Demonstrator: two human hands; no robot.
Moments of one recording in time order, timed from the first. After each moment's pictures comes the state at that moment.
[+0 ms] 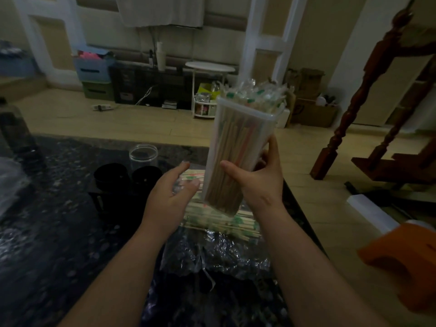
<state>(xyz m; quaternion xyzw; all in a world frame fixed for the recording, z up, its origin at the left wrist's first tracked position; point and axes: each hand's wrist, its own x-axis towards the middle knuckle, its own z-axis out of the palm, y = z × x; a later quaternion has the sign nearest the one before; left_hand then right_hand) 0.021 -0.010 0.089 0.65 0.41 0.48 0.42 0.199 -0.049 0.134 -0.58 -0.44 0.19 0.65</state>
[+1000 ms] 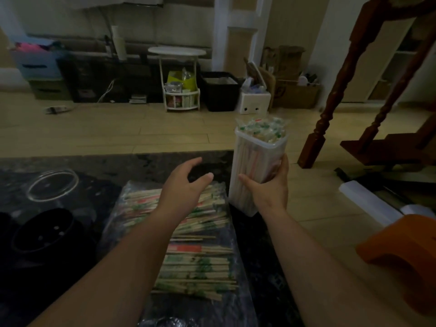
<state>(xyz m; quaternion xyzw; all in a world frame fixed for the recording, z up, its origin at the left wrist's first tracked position) 0.202 0.128 0.064 0.69 0.44 0.35 0.45 0.396 0.072 0.028 -0.73 -0.32 0.12 0.59</state>
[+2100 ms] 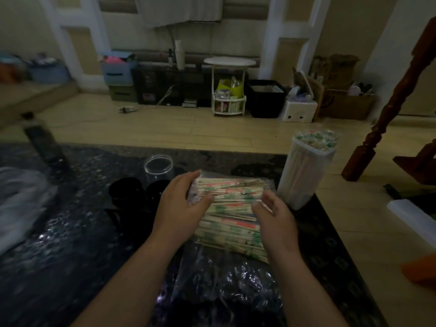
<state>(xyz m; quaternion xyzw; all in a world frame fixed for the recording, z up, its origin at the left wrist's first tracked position) 0.029 0.030 0.100 0.72 0.49 0.42 0.27 0.210 -0.033 0.081 -0.65 -0.34 0.34 0.59</state>
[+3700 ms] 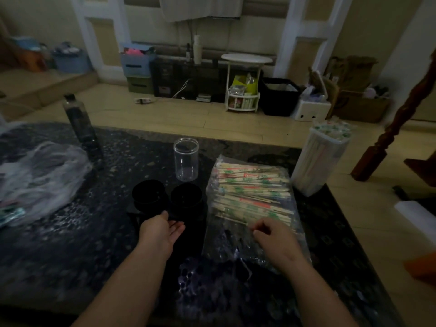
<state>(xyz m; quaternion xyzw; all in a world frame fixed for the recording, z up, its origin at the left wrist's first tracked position) -0.058 -0.014 0.039 0.09 0.57 0.50 0.65 0.169 -0.098 0.049 -0.74 -0.51 0.31 0.31</state>
